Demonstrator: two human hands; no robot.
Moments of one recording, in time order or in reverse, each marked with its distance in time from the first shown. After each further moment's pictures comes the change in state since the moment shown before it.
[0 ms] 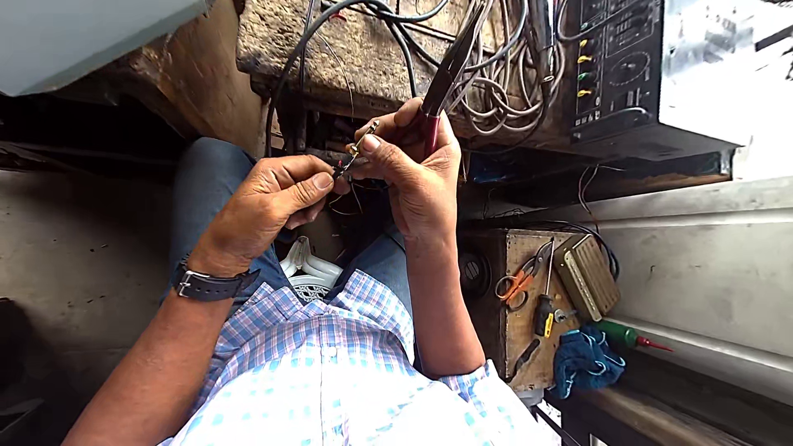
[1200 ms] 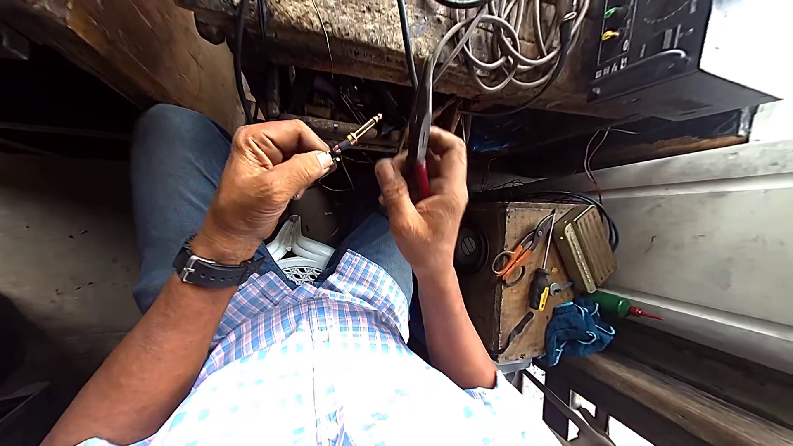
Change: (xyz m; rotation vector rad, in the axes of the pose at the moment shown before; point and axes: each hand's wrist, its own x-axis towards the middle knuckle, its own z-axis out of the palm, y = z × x) left_hand 0.014 -0.026 0.020 0.044 0.152 0.110; right_hand -0.069 -0.001 -0.031 -0.761 0.114 -0.090
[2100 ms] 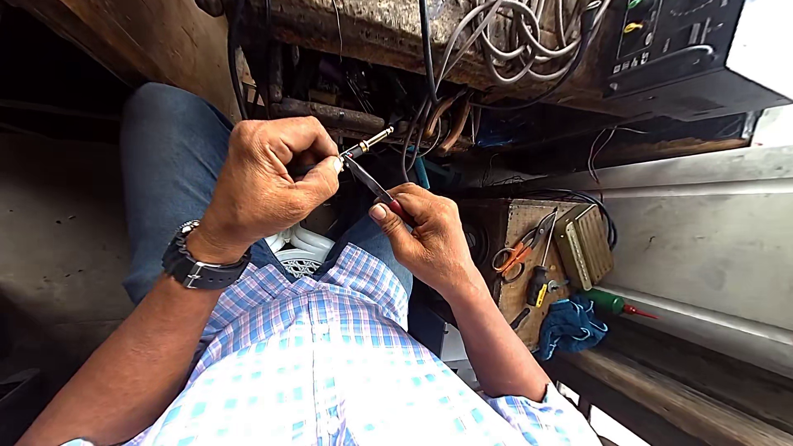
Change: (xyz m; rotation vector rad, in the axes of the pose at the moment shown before) left_hand -0.007 0.008 -0.002 0.546 -0.027 0.146; right_hand -0.019 0.000 -0.029 -0.305 -0.427 0.026
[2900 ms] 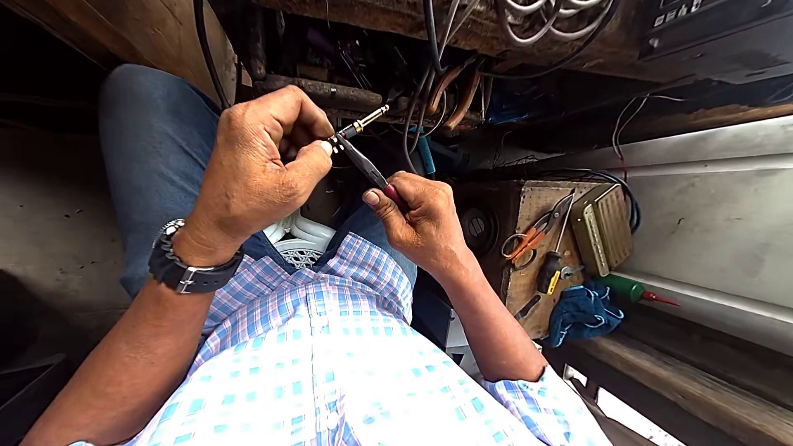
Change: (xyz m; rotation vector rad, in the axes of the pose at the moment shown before) left_hand 0.001 -0.002 0.007 0.064 -0.045 -0.169; right_hand 0.000 0.023 0.012 0.035 0.029 -0.036
